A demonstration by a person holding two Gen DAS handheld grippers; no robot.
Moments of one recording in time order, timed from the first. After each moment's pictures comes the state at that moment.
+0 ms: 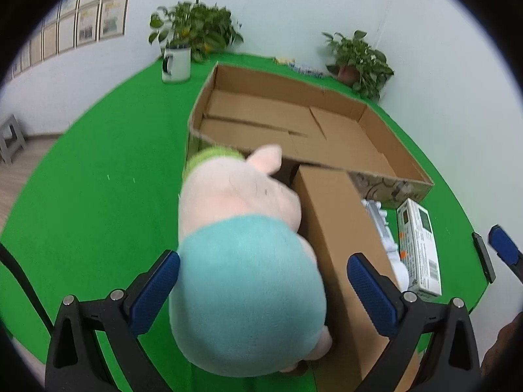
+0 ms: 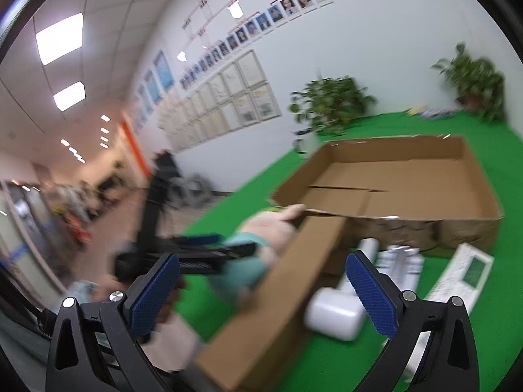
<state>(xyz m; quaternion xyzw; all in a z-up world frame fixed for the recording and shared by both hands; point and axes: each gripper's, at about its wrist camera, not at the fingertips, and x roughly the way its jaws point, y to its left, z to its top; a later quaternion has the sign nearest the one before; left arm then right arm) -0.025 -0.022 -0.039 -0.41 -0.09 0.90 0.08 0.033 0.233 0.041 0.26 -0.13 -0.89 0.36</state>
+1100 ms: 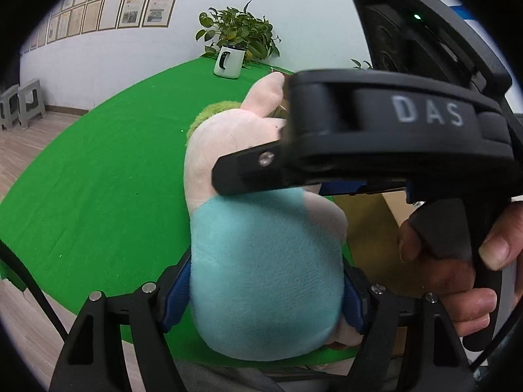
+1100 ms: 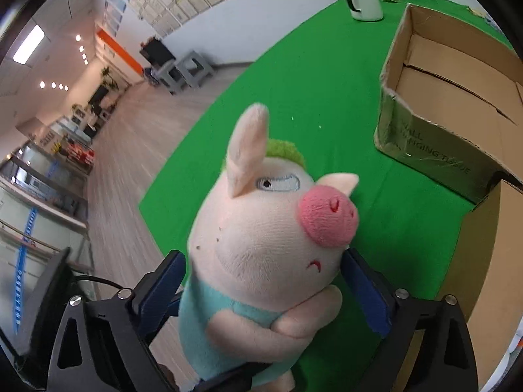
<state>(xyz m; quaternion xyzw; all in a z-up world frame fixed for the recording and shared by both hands) 0.058 -0.087 -0.059 -0.37 -0.16 0.91 0.04 -0.078 -0.046 -0.032 0.55 0.00 -0.76 0.35</state>
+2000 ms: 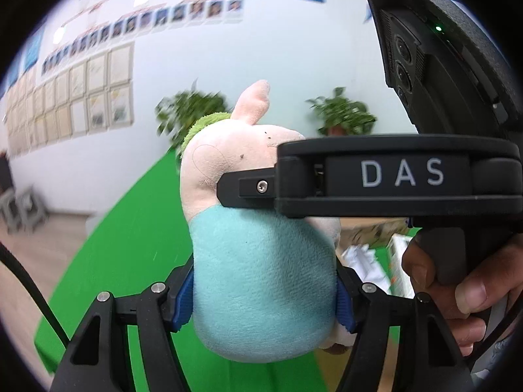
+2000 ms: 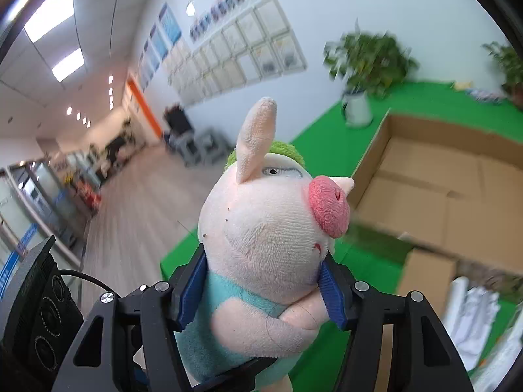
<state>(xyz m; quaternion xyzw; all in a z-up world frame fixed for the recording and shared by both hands) 0.030 0.002 0.062 -0.23 0.00 0.97 0.07 -0.018 0.065 0.081 0.34 -0.07 -0.87 0.36</state>
